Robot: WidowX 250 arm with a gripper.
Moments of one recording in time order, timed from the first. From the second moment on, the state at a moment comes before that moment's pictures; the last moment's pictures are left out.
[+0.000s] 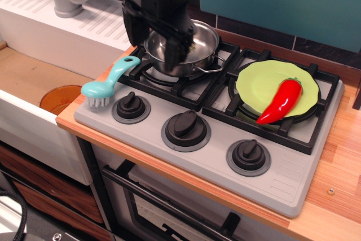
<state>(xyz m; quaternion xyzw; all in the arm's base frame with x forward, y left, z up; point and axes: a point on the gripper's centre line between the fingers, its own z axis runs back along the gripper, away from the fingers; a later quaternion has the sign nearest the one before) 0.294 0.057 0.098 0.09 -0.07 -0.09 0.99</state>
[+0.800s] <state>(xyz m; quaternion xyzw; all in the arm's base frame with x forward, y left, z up) 0.297 0.117 0.082 0.10 -0.08 -0.06 0.99</state>
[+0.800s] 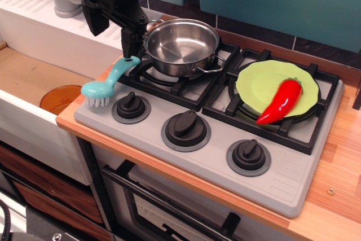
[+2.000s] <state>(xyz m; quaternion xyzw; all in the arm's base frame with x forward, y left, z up) 0.295 0.117 0.032 0.07 -0.12 -0.04 0.99</state>
